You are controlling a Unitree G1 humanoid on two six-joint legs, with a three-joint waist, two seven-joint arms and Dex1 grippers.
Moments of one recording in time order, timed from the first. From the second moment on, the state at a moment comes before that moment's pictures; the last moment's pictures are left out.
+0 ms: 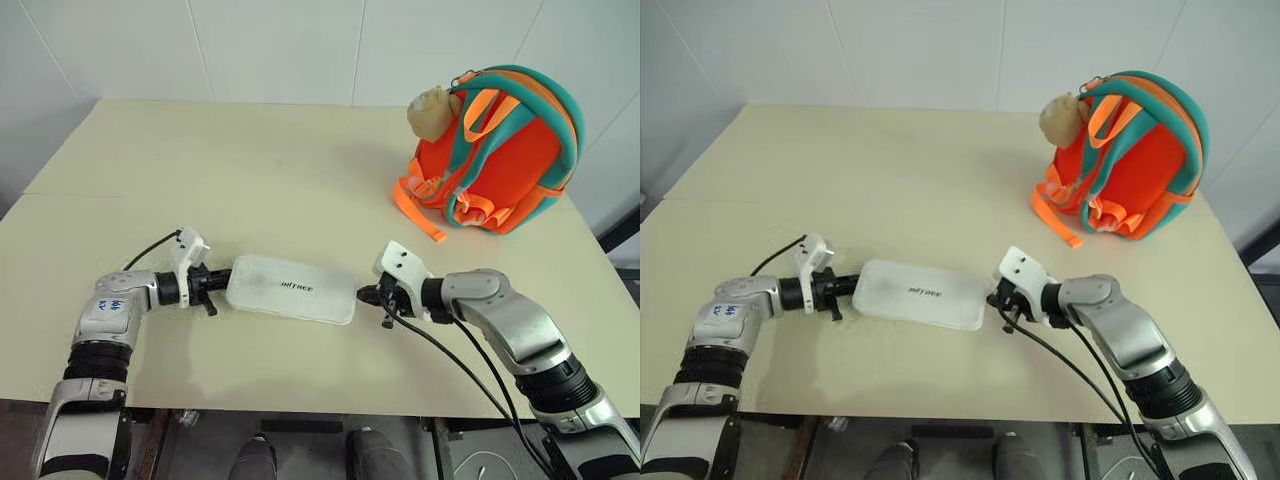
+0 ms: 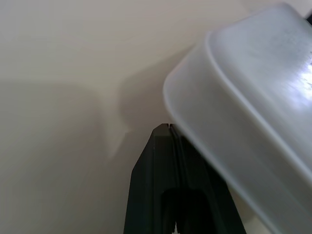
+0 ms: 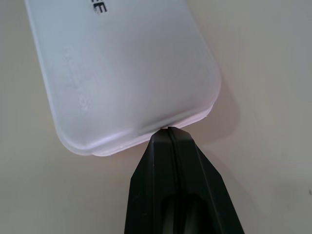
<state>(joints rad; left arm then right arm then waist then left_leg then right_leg) -0.55 0.64 0.05 0.36 -0.28 0.47 -1.09 -0.58 -0.60 0.28 -0.25 0.22 0.79 0.87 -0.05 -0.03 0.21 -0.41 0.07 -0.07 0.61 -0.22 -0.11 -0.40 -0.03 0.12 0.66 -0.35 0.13</state>
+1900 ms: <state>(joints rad) -0.34 0.76 0.16 0.09 -0.47 0.71 -1.04 -0.60 -0.67 0.31 -0.21 0.20 0.73 1.01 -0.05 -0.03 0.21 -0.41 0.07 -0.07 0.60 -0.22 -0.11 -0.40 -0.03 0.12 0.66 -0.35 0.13</state>
